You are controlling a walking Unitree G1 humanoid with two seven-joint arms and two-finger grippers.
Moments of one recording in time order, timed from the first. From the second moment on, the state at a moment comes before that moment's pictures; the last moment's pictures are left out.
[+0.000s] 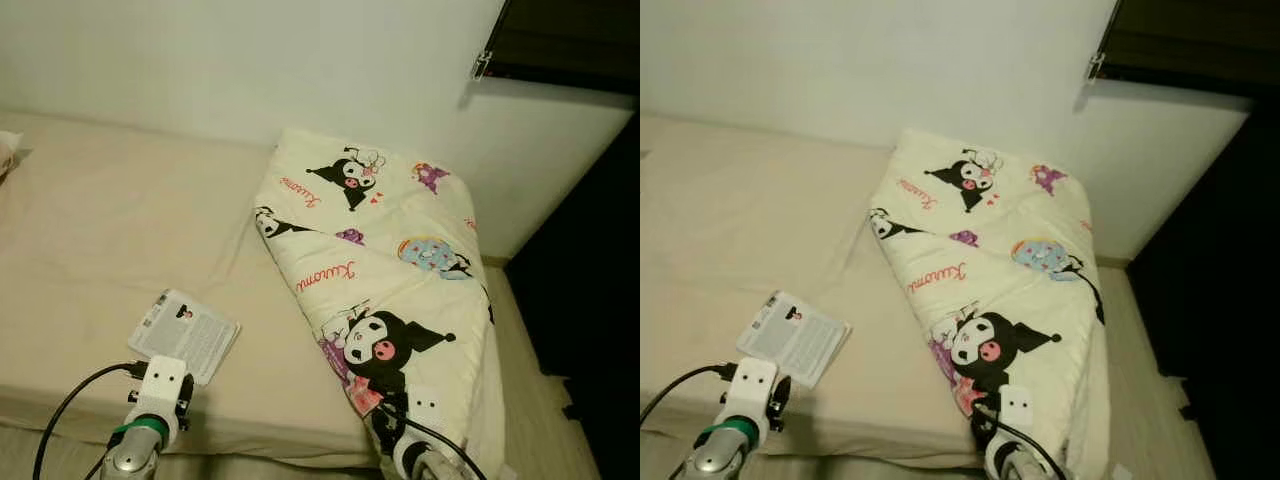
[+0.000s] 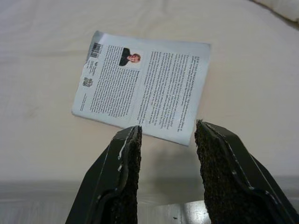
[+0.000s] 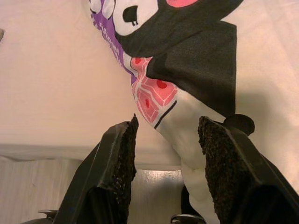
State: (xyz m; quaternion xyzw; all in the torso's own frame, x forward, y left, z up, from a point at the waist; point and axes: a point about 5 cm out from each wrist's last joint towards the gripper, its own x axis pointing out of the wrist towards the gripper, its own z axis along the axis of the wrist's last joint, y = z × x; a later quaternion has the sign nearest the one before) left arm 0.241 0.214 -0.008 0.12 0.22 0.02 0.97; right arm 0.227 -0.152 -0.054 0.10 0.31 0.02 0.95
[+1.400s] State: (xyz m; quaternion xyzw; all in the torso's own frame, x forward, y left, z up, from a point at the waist) left arm 0.241 0.238 -0.017 0.05 0.23 0.15 0.96; right arm 0.242 -0.152 -0.044 0.09 0.29 0.03 0.95
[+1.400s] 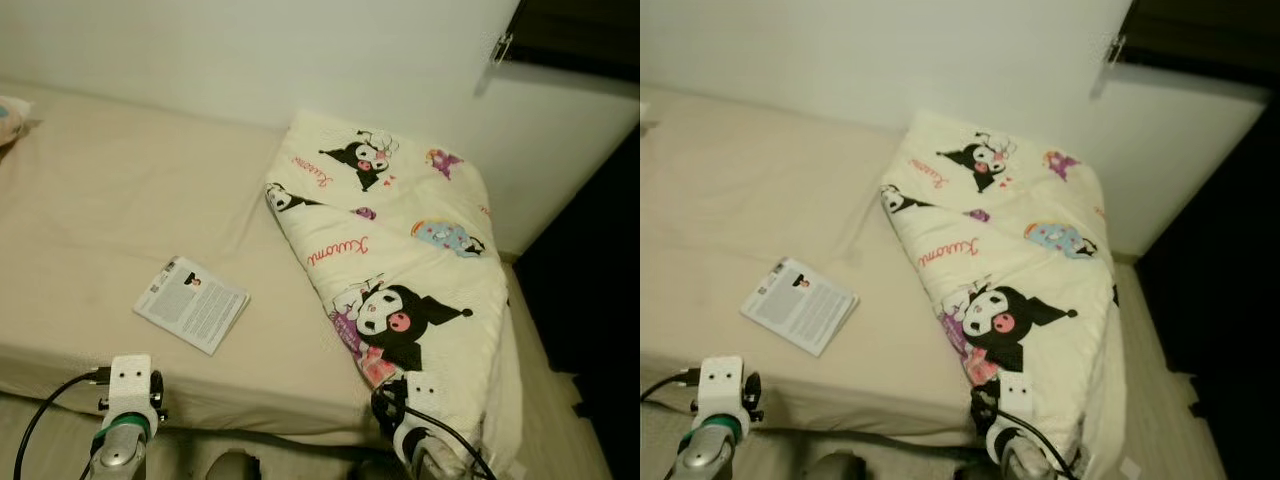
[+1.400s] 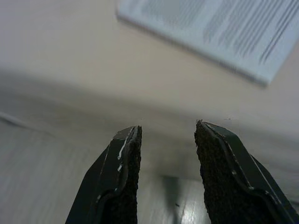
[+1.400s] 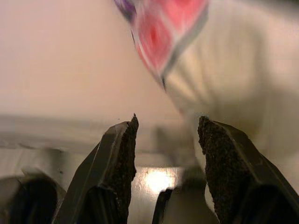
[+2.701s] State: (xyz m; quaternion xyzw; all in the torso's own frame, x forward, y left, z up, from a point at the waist) left arm 0.236 0.263 0.007 0.53 0.13 -0.04 0.84; right arm 0.260 -0.128 -0.027 0.12 0.23 0.06 0.96
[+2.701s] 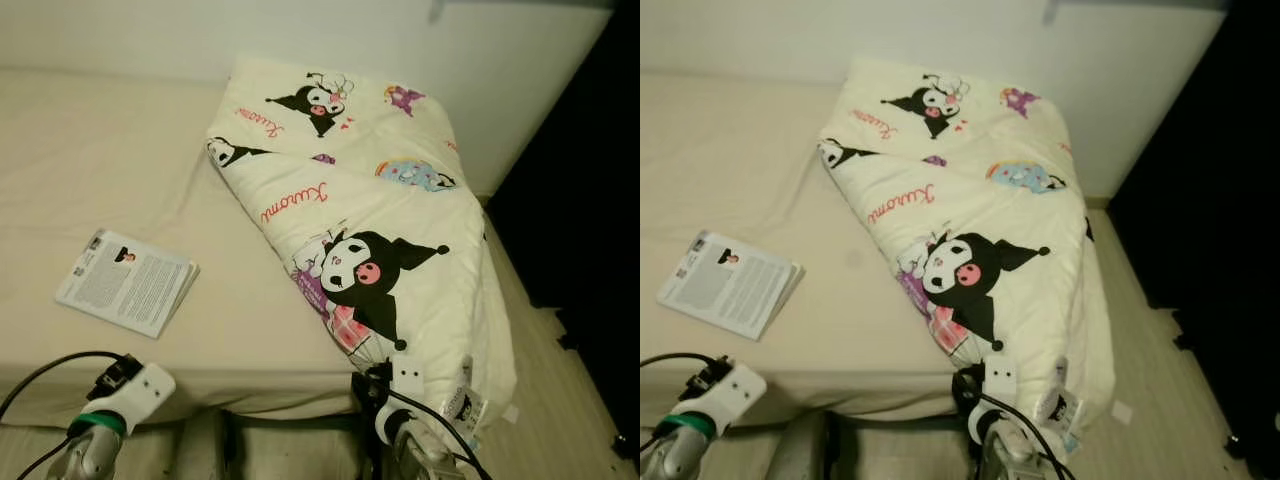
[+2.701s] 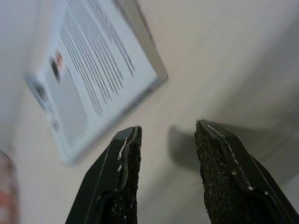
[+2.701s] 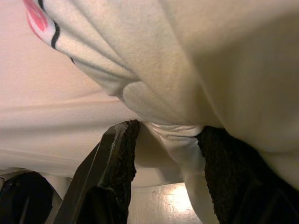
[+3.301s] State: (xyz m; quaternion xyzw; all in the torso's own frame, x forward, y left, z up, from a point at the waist) left arm 0.257 0.287 0.032 0.66 0.07 -0.01 0.74; right arm 0.263 -0.129 -0.022 0.11 0.22 0.08 0.97
